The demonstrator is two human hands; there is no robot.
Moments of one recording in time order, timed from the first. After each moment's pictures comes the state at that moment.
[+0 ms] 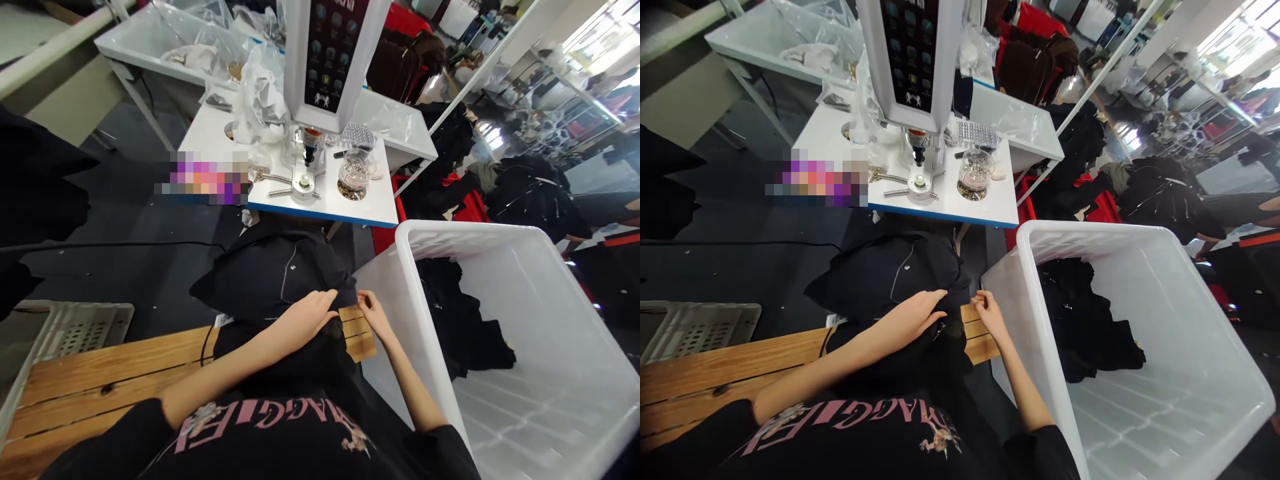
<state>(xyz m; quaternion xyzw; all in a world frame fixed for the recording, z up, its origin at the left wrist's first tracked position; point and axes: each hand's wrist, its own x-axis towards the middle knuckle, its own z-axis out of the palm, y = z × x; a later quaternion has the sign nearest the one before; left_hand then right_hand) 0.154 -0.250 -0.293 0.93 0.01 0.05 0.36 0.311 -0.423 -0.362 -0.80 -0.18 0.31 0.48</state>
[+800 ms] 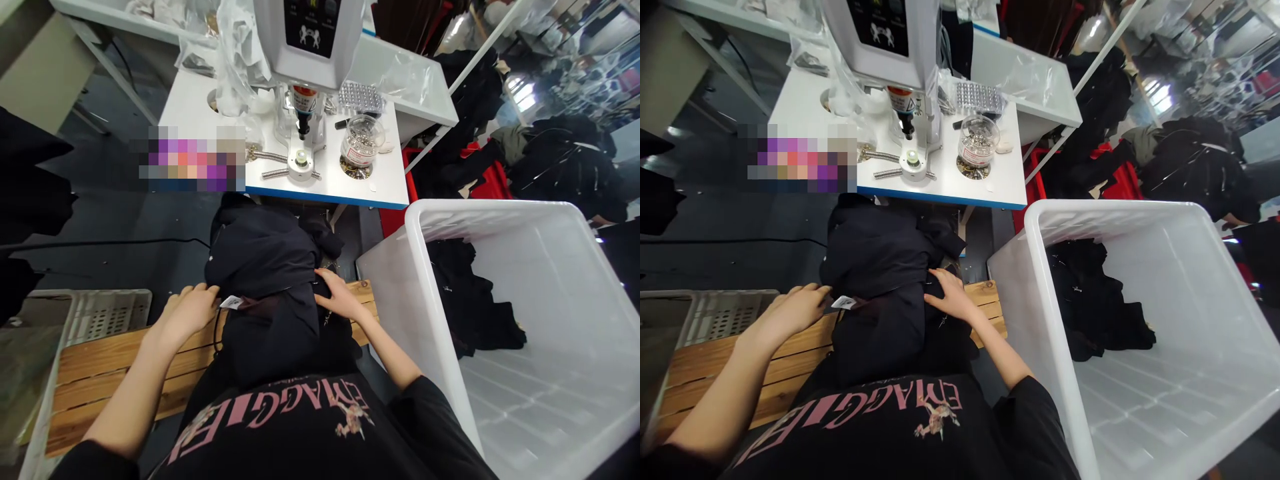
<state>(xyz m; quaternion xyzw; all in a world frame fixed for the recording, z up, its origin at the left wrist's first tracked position) 0.041 -0.121 -0.344 0.90 0.35 -0.21 0.15 0.284 -0.352 -0.369 -0.76 -0.49 0.32 0.29</state>
